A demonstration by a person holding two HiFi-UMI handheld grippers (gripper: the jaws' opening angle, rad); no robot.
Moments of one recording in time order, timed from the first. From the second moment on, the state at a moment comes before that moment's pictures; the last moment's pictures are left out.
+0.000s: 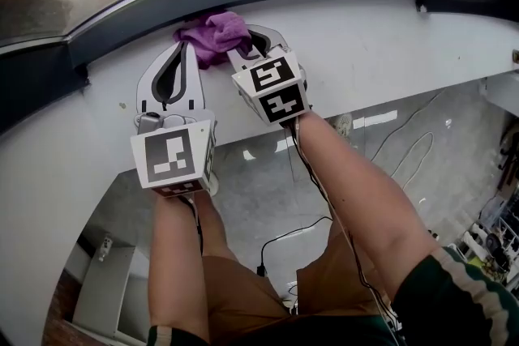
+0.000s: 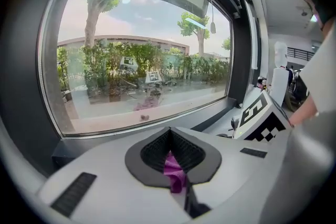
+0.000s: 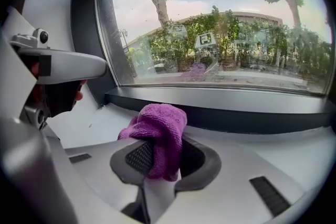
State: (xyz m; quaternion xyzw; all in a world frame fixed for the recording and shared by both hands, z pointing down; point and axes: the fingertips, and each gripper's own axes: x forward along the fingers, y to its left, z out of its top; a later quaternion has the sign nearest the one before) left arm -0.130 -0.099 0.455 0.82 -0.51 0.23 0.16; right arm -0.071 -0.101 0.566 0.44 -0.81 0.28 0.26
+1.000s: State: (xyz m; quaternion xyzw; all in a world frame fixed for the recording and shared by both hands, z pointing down) left arm -0.015 -0.106 0.455 0.85 -0.44 0.25 0.13; right arm 0.053 -0.102 0.560 0.50 -0.78 0.27 0.26
